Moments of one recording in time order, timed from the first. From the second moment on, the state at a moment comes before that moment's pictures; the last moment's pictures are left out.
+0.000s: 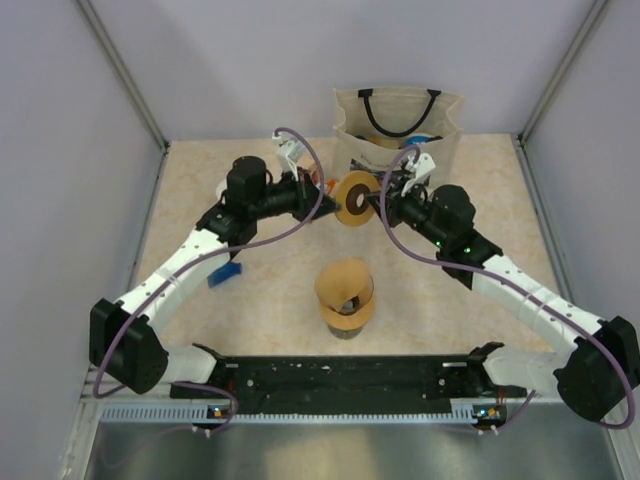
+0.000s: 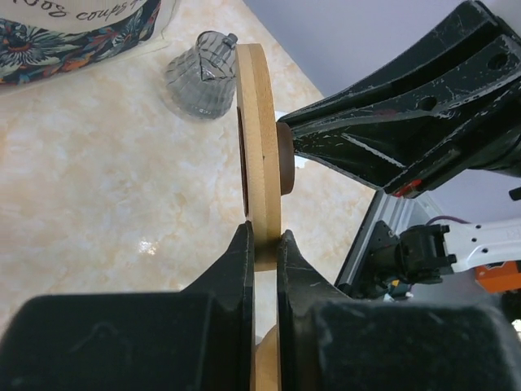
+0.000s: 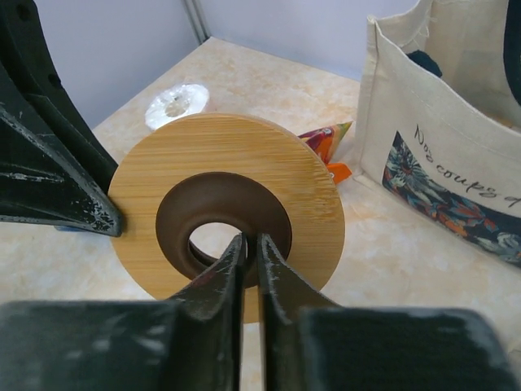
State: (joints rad) left arm -0.49 1.33 1.13 -0.03 0.61 -0.50; right arm 0.59 1.15 0.86 0.24 -0.15 0.17
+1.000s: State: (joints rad) left arm -0.56 1.09 1.01 -0.12 0.60 1.06; right arm 0.36 1.05 1.15 -0.43 -0.40 0.79
